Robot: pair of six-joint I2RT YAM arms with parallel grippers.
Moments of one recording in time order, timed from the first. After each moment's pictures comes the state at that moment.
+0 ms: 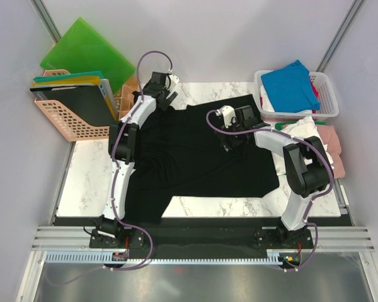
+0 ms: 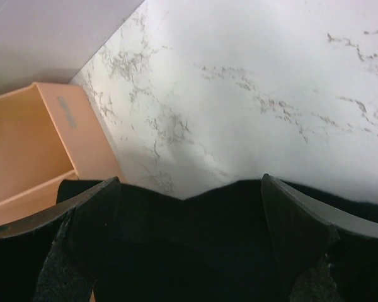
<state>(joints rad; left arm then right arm) -0.25 2.60 2.33 -0.42 -0.24 0.56 0.34 1.83 1.15 -0.18 -0.16 -0.30</state>
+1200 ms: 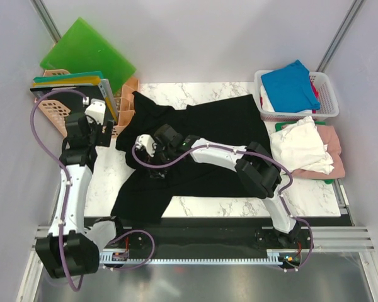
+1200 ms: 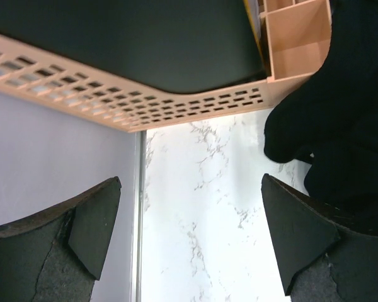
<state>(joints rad) 0.13 1.08 0.97 -0.37 -0.10 0.42 0.93 2.16 1.66 -0.31 -0.43 -0.23</state>
